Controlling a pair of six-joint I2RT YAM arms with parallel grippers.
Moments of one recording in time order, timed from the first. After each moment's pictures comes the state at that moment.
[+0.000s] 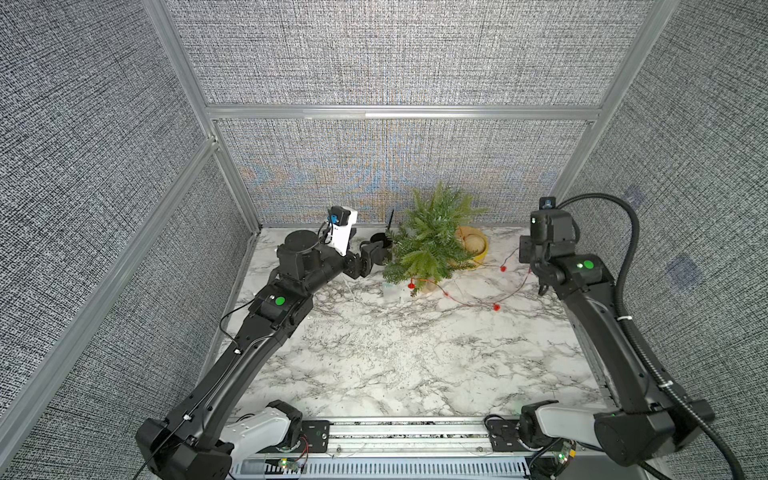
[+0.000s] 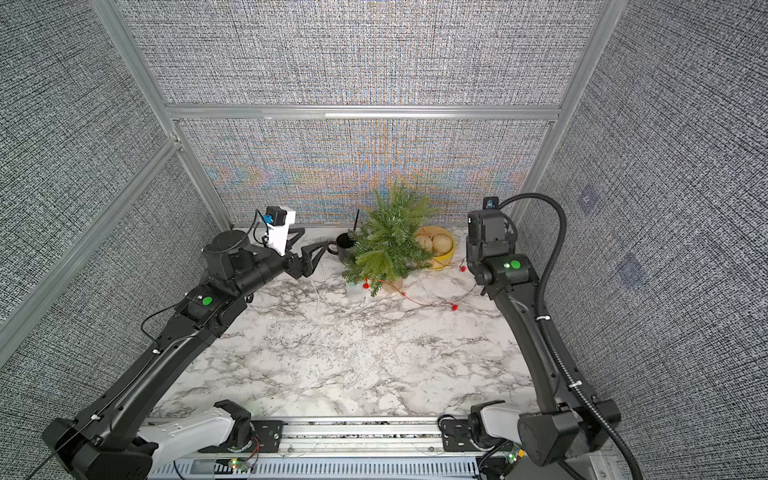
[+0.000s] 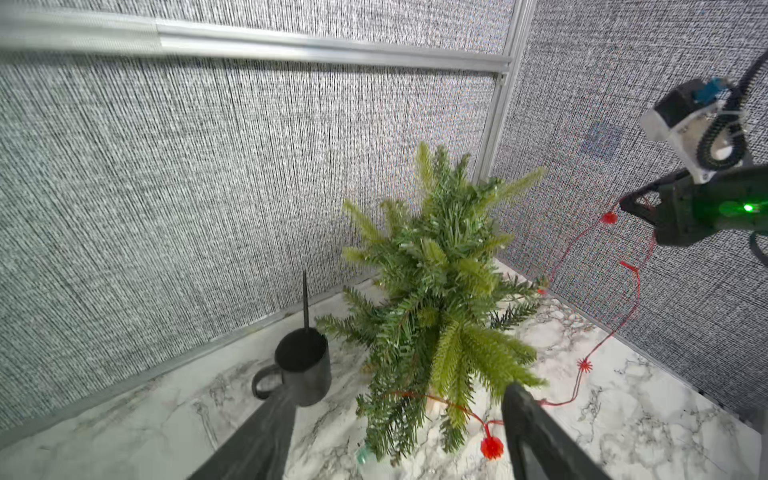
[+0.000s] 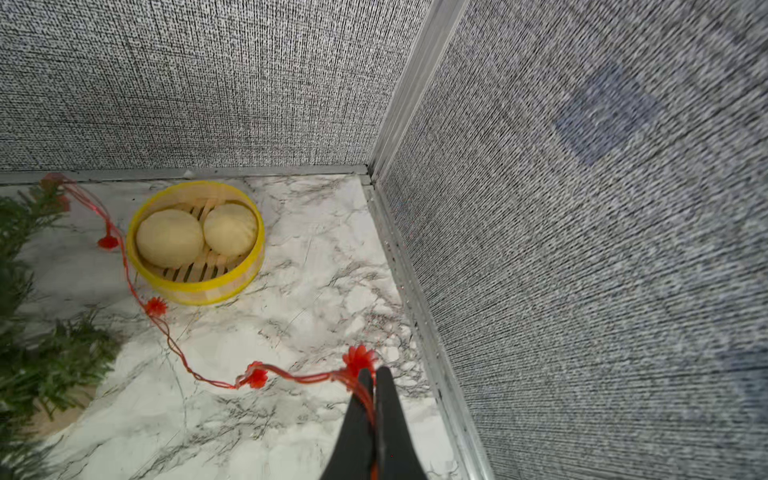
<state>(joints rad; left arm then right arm) -0.50 1.12 1.16 -0.21 0.24 -0.08 0.21 1.25 1.39 -0.79 0.61 0.07</state>
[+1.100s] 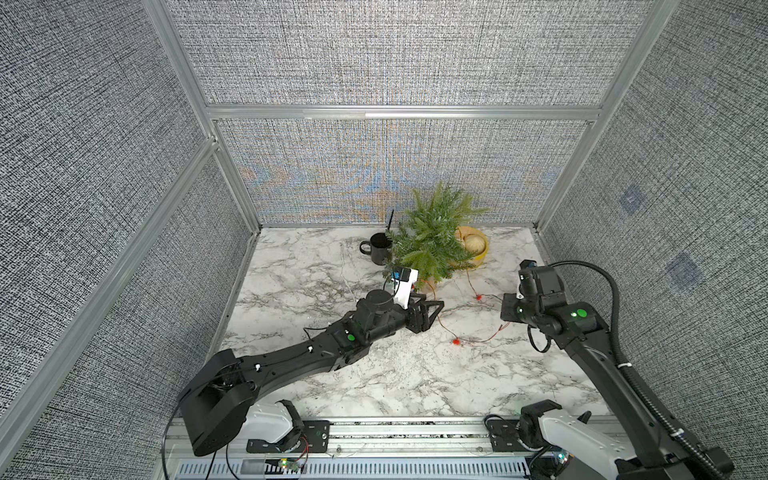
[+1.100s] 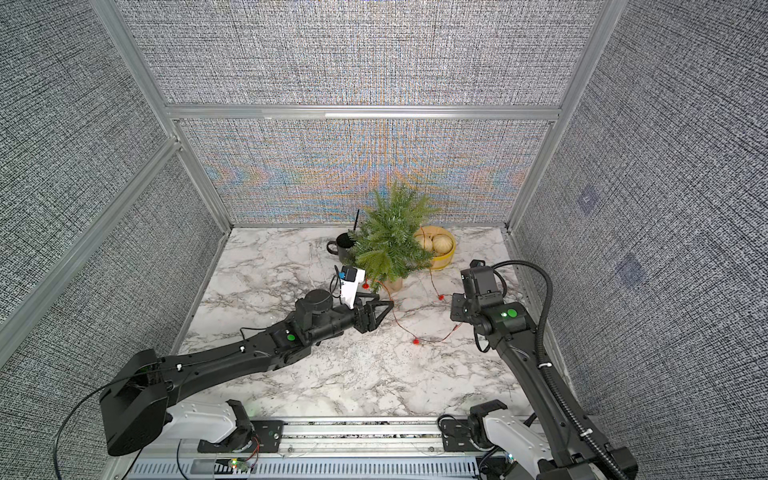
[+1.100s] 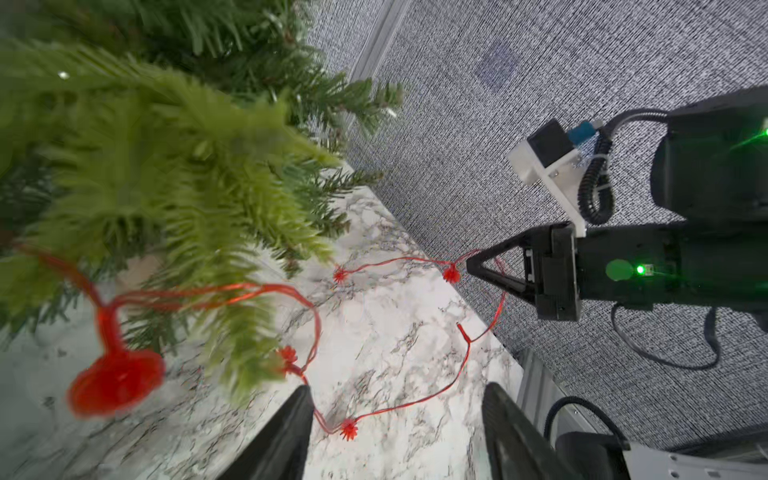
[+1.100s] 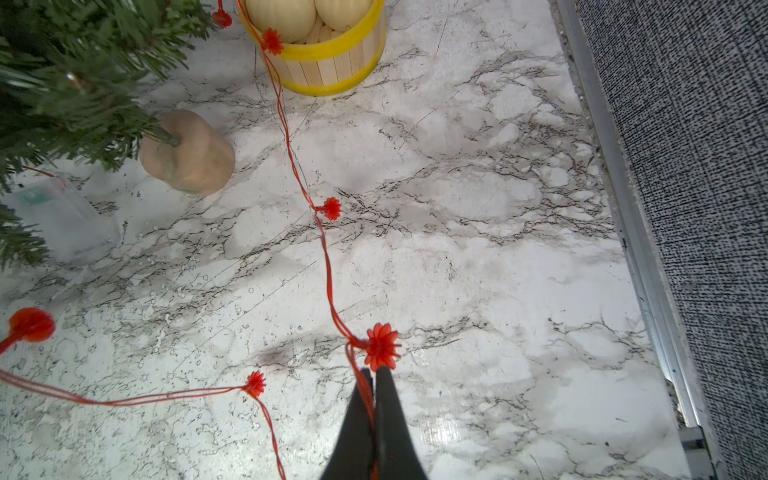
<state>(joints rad) -0.98 1.37 0.79 0.41 0.08 -0.58 0.26 0.99 0.99 -0.90 0.23 0.31</state>
